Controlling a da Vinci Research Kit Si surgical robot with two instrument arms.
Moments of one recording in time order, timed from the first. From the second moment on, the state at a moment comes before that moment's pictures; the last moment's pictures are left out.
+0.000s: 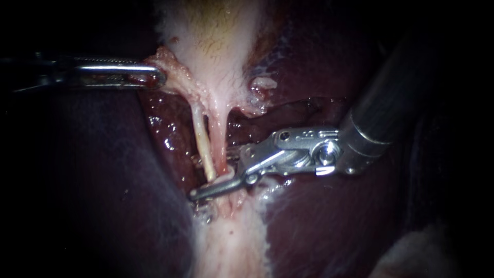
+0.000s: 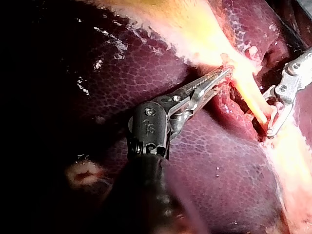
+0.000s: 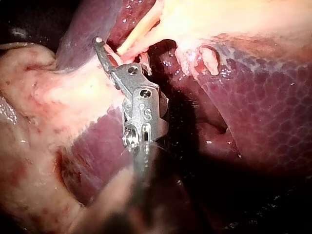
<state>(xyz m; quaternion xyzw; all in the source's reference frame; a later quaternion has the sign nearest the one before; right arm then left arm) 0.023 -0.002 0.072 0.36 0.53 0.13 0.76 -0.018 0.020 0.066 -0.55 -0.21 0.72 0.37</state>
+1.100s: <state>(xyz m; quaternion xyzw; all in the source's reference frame) 0.016 0.001 0.069 0.33 0.51 0.17 0.78 -0.018 0.020 0.066 -0.55 -0.22 0.72 0.37</state>
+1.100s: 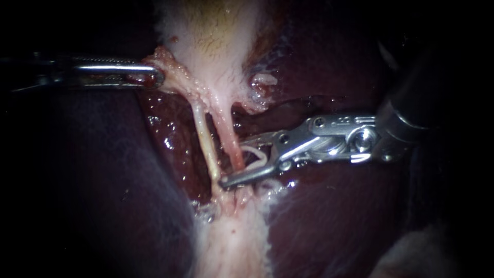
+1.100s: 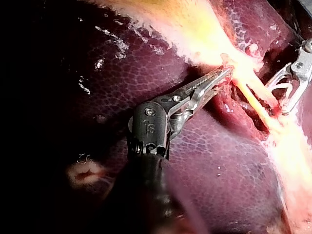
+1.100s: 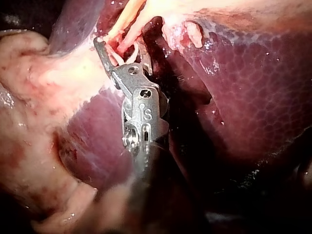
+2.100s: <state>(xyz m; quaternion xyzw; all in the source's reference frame) 0.016 -0.001 0.060 0.29 0.45 0.18 0.82 -0.018 0.020 0.066 -0.55 -0.22 0.72 0.37</state>
